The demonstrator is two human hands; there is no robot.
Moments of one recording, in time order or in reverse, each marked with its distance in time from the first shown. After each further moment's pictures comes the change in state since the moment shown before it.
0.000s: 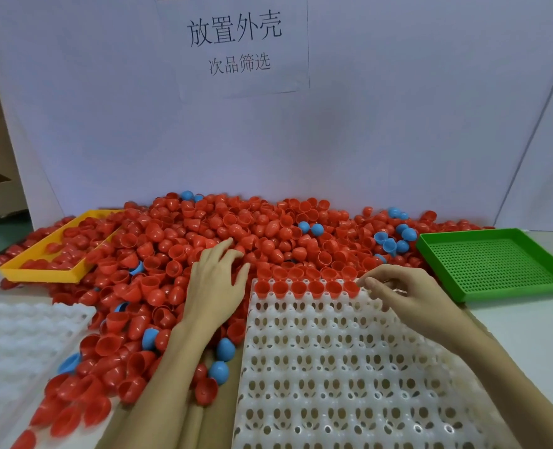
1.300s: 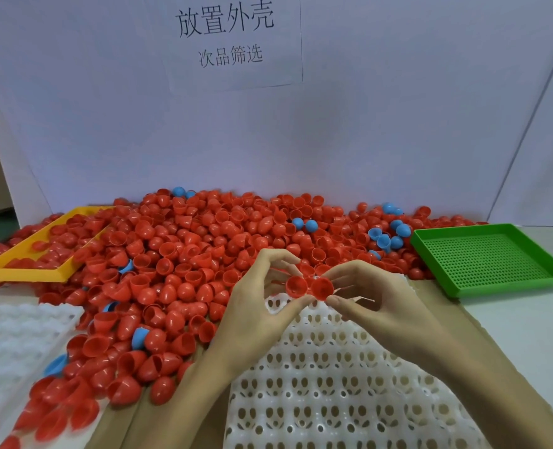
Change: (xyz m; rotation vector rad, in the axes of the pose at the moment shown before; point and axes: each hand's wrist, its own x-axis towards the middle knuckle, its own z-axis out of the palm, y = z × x) left_hand -0.051 0.081 -0.019 -0.828 -0.082 0.202; right_hand -0.024 -0.049 0.022 0.296 -0.122 -0.050
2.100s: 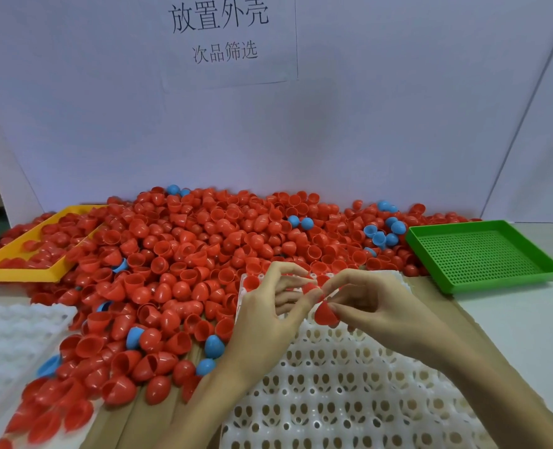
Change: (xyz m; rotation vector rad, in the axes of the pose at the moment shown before) left_hand -0.009 -0.007 0.025 -0.111 -0.015 -0.129; right_hand 0.000 0.006 -0.008 -0.054 -0.135 0.021
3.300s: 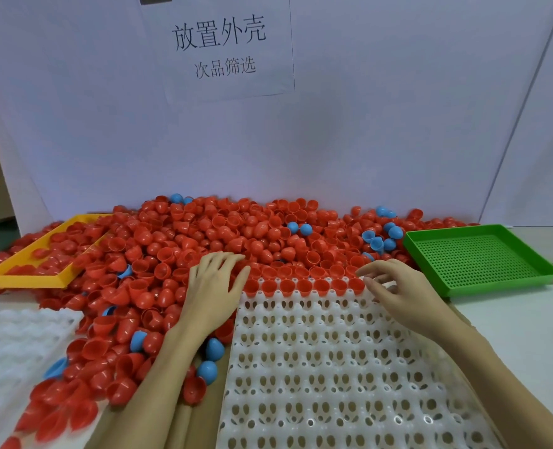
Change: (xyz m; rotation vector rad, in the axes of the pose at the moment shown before) left_hand 0.051 -0.064 -0.075 0.951 0.082 -0.069; right_hand 0.016 0.061 -0.039 -0.407 0.335 0.093
